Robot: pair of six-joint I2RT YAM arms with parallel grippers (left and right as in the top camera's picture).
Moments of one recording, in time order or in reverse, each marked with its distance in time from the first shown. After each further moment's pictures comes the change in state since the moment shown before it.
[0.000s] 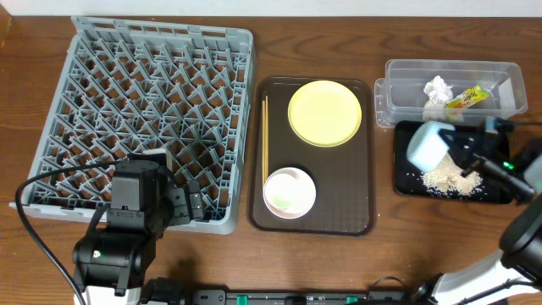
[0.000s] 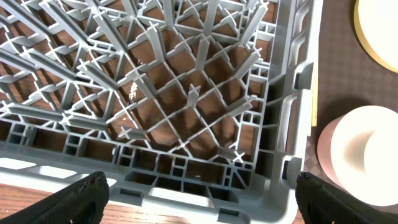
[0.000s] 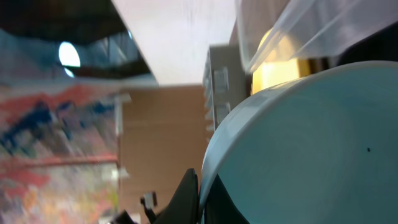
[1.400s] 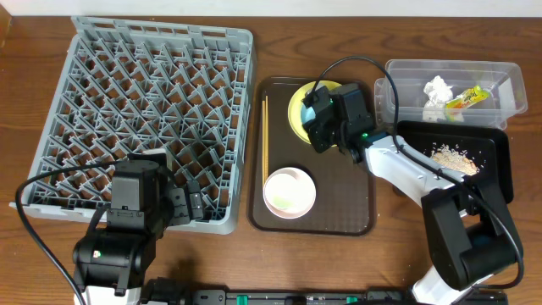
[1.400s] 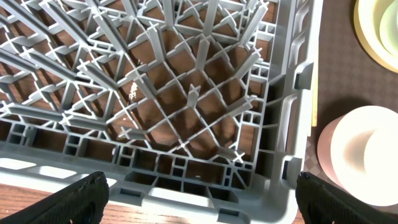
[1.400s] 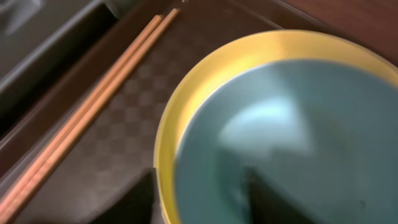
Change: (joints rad) left arm 0.000 0.000 0.000 0.000 0.000 0.000; right arm 1.059 -0.064 0.001 0.685 1.306 -0.104
